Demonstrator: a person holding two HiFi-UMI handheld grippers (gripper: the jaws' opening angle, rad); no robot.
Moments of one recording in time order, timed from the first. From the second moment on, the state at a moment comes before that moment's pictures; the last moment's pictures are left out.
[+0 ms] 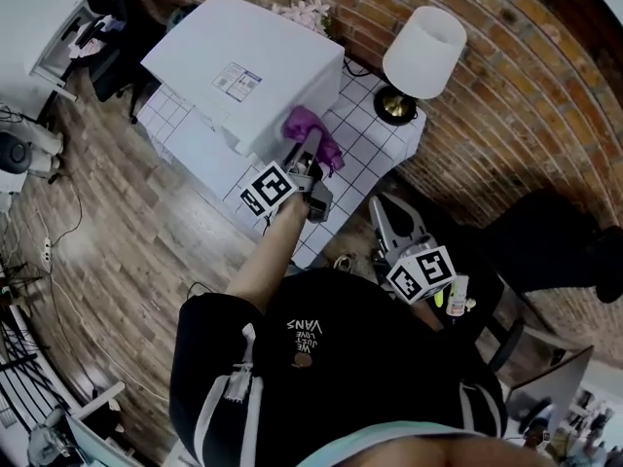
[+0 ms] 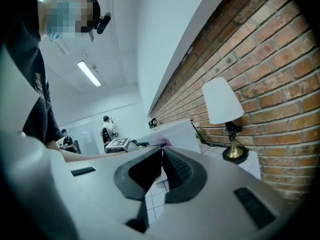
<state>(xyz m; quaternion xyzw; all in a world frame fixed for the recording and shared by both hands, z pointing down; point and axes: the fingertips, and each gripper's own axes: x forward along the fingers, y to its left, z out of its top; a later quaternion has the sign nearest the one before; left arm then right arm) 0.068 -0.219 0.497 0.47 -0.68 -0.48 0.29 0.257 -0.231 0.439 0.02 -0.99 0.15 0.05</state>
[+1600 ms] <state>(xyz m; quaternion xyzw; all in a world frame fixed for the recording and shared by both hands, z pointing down) 0.031 -0.352 0.562 0.47 -0.68 -0.45 0.34 0.332 -0.305 0.456 0.18 -0.97 0.16 0.07</state>
